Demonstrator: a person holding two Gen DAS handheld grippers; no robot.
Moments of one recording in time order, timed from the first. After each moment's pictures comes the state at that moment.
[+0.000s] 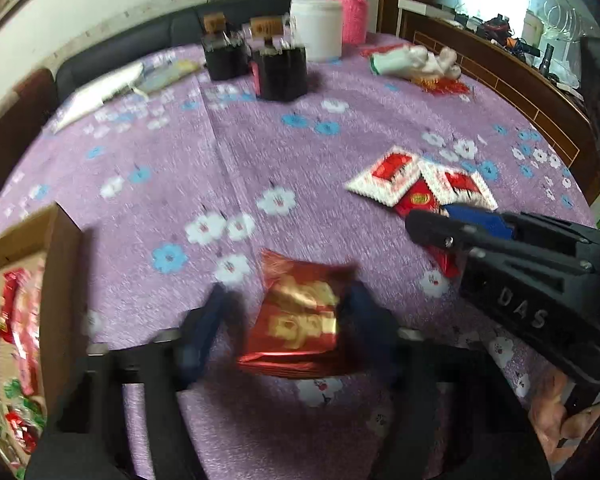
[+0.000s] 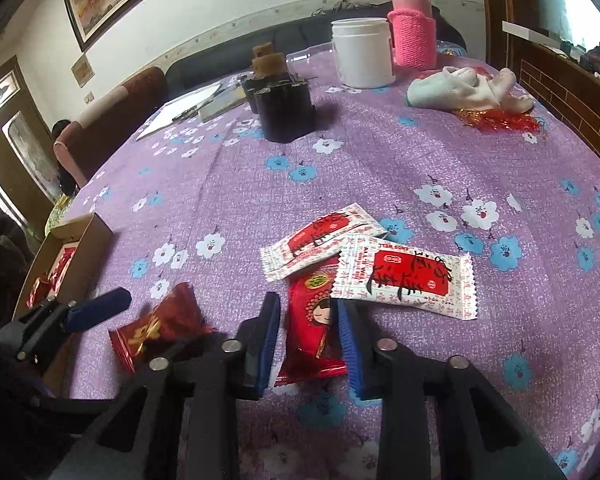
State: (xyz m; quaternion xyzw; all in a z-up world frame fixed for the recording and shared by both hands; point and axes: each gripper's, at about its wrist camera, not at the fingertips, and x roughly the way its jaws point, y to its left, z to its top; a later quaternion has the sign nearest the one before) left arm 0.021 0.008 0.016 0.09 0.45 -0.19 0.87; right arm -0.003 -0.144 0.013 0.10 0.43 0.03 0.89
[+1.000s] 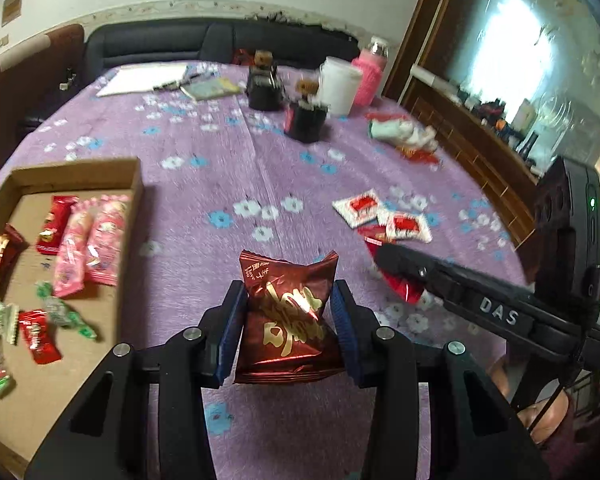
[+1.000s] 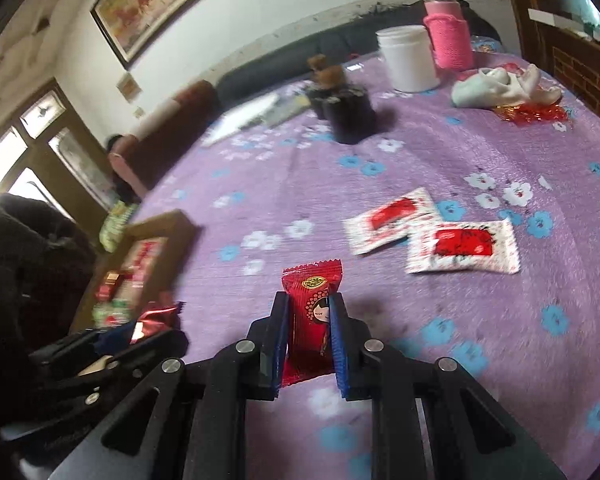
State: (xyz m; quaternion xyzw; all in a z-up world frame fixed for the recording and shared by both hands) left arm -0.042 0.083 0.075 -0.04 0.41 -0.19 0.89; right arm -0.052 -0.123 0.047 0.18 0.40 0.15 0.88
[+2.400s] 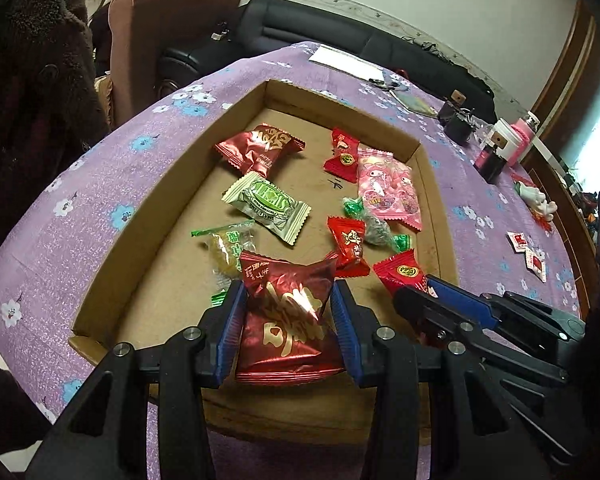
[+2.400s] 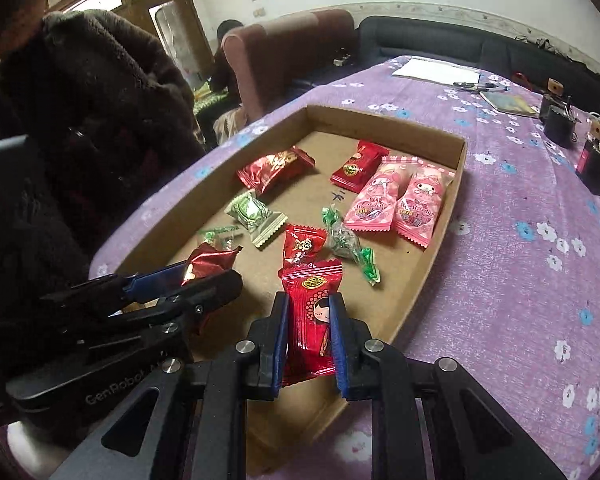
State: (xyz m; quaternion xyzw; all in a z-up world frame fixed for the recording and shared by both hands) left arm -0.090 0.276 0.033 -0.14 0.43 0.02 0.89; right arm -0.084 0.138 0.041 -0.04 0.44 0.29 0.85
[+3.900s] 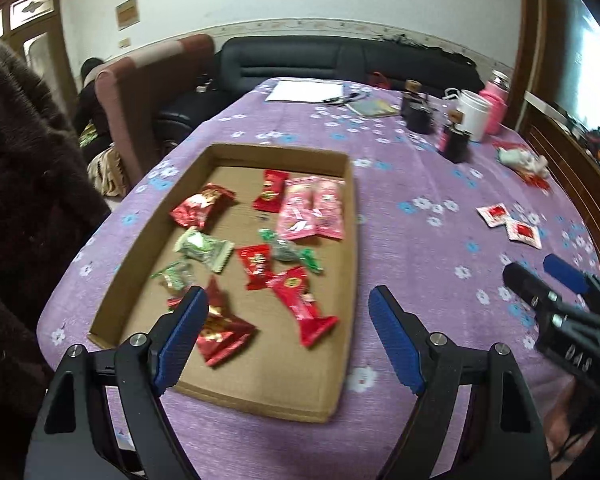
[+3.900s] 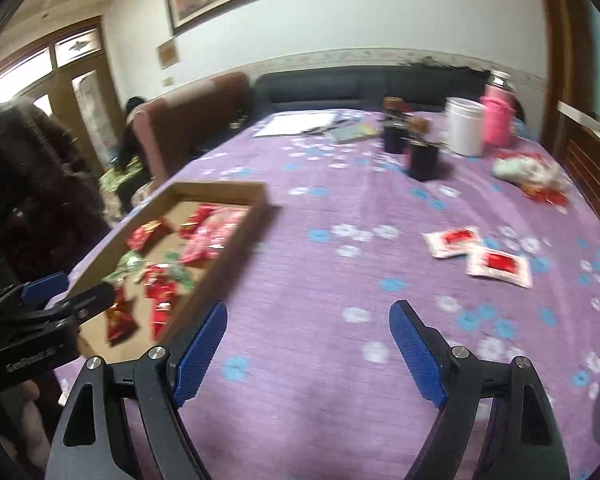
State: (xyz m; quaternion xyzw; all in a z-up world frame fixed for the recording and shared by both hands) left arm -0.112 0.174 0.092 0.00 0.39 0.04 0.92; right arm -0.113 -0.036 0.081 0.03 0.36 0.11 0.93
